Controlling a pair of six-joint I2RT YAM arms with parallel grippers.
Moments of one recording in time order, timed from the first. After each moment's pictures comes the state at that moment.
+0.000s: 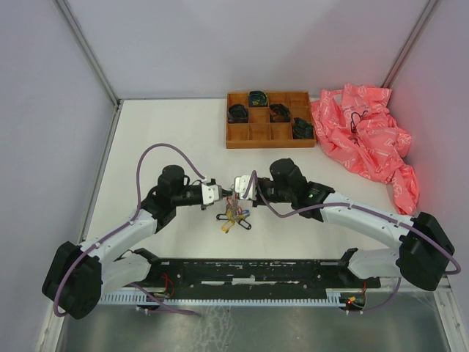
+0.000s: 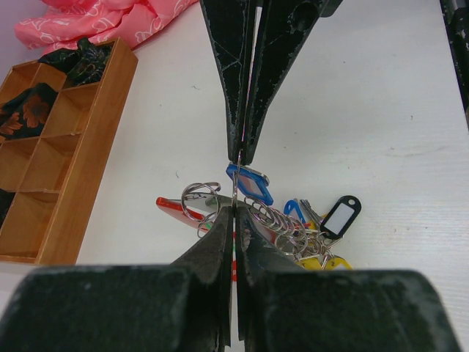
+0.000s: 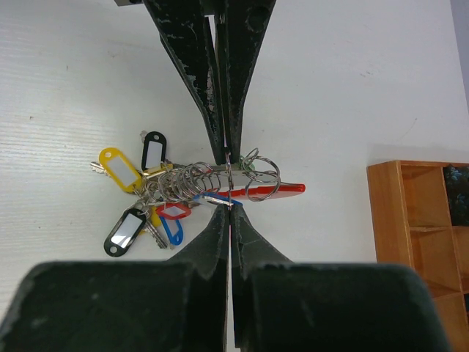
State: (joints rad) left arm -0.52 1.06 0.48 0.23 0.81 0.65; right arm 0.86 1.28 0.82 -0.04 -0.38 -0.66
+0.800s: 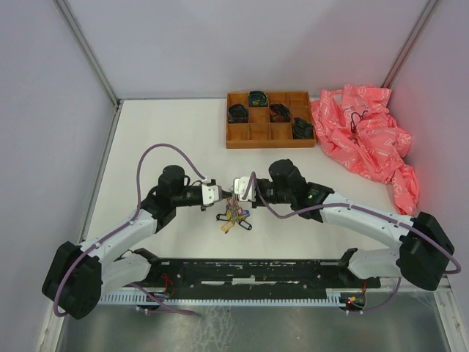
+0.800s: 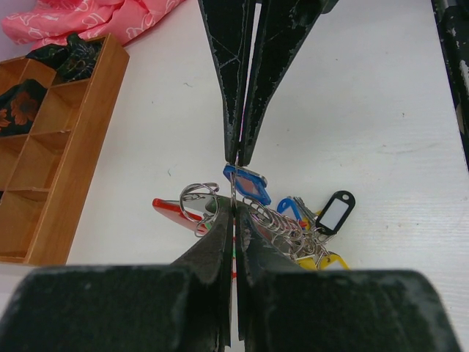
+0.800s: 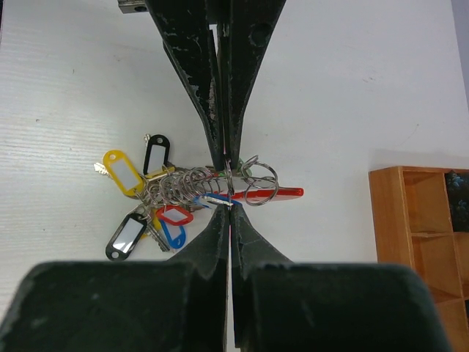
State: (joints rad) left arm -0.52 1.06 0.48 0.21 0.82 0.65; right arm 0.88 1.28 0.82 -0.04 -0.38 -0.66
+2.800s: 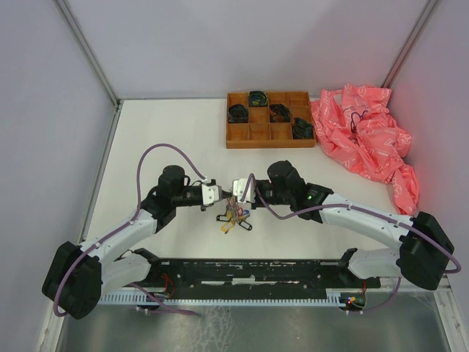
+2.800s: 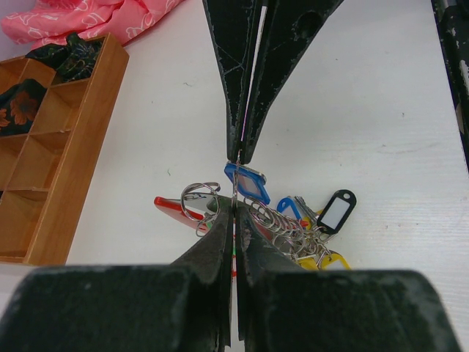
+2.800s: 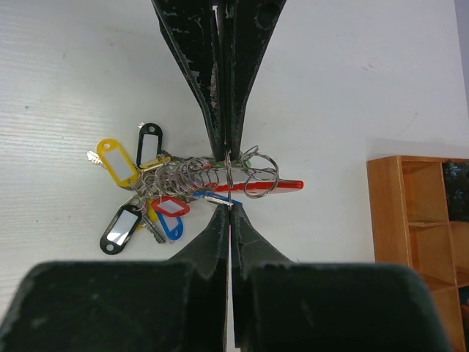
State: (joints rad) left arm -0.52 1.06 0.48 0.21 0.82 0.65; right arm 0.89 1.28 0.82 -0.06 -0.33 -0.68
